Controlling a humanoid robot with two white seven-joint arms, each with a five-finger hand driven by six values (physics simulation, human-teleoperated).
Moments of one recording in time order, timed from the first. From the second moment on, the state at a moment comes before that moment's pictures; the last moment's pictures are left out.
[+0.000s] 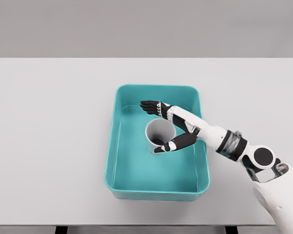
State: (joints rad) left arm 0.02 0.00 -0.05 -0.10 0.06 0.01 -0.02; right arm -0.19 -0.38 0.37 -1.69 -0.32 -0.07 0.61
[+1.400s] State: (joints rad) left arm 0.02 0.00 -0.05 -0.10 0.06 0.01 -0.02; right arm -0.19 -0.83 0.17 -1.75 -0.59 -0.15 0.61
